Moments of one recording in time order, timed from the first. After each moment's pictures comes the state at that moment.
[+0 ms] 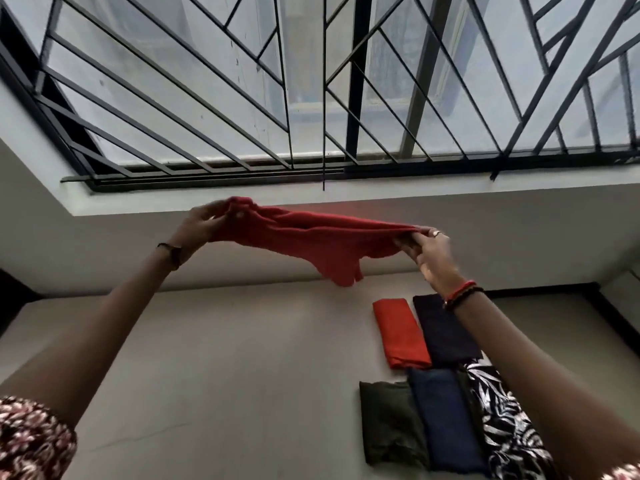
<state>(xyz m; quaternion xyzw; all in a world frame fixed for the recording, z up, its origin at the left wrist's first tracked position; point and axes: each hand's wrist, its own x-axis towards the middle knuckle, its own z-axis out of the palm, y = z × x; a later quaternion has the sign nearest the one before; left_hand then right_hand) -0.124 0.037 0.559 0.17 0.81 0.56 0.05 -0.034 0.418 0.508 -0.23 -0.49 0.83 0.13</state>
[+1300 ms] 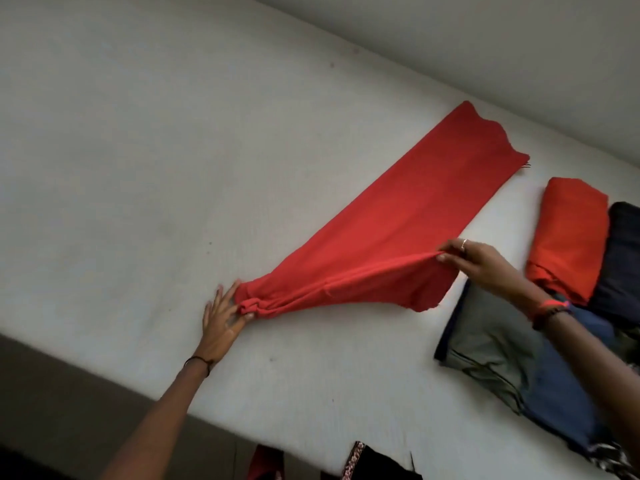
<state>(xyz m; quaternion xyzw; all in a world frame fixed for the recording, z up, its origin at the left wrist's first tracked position) 0.221 -0.110 -0.039 -0.21 0.85 0.44 0.19 -0.008 0.295 0.094 0.15 -0.90 0.25 -0.31</state>
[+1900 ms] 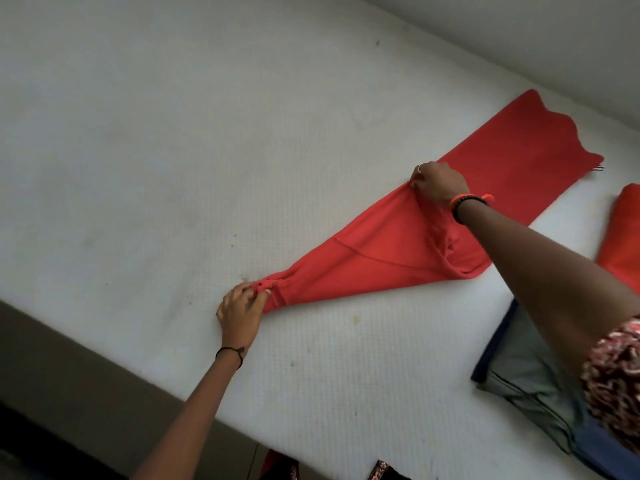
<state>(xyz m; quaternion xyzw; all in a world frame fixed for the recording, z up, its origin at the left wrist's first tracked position) 0.193 -0.100 -0.035 -0.40 0.81 0.40 0.12 -0.144 0.151 -0.018 0.14 -0.96 0.06 -0.25</state>
